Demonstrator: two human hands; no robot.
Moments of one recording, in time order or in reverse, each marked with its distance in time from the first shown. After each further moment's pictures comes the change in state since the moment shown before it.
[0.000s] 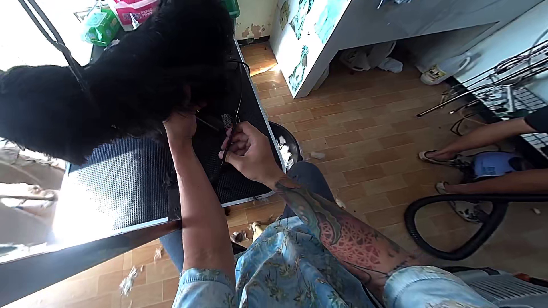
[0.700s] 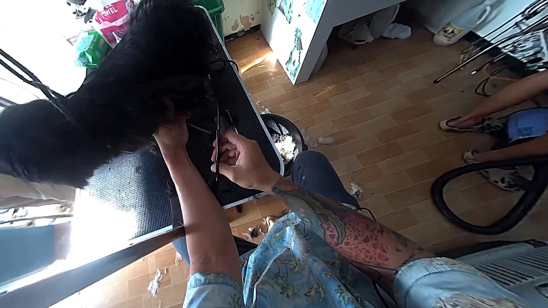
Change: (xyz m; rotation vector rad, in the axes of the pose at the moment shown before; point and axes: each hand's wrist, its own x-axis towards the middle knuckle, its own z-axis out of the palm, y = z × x) left_hand 0.000 -0.003 -0.002 -0.048 -0.073 0.019; right_hand -0.010 -0.002 0.001 0.084 -0.061 0.043
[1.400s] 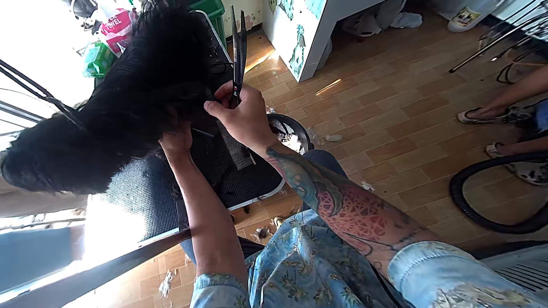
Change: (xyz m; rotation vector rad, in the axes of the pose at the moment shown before) left_hand -0.001 -0.006 -0.006 -0.092 -0.070 -0.001; right_hand 0.077 -0.049 -0.021 -0.118 0.434 -0.095
